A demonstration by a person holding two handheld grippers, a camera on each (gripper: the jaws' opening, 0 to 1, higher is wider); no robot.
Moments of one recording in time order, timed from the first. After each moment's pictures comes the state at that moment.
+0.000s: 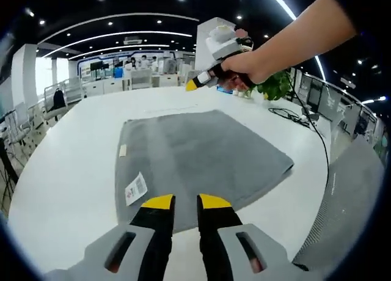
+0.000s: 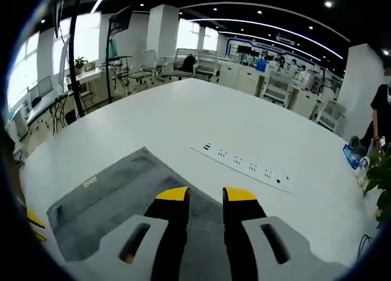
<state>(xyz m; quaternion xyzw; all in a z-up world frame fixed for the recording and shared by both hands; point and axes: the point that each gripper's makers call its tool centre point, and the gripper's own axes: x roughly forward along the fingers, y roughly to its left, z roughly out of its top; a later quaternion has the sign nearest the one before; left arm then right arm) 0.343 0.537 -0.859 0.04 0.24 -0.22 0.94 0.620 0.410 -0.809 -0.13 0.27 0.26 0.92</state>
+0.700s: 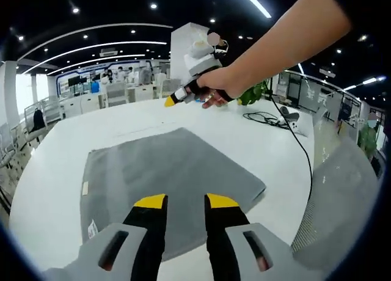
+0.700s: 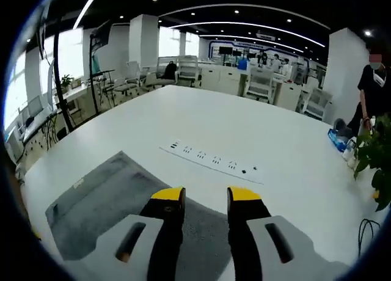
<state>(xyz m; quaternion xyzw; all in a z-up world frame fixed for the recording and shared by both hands) 0.353 0.453 -0.824 0.06 0.22 -0.29 0.93 0.618 0.331 -0.791 -0.09 0.26 0.21 0.94</state>
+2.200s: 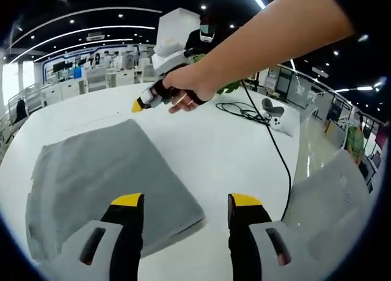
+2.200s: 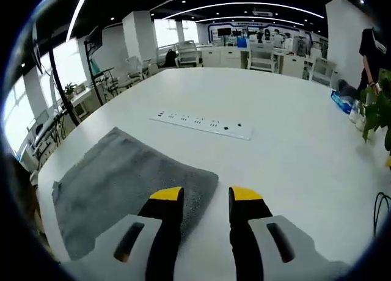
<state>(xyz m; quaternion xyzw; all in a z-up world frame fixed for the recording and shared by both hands) 0.334 0.309 -0.842 0.05 0.28 -0.33 0.90 0.606 0.261 -0.858 -0.04 0.34 0.25 0.91</state>
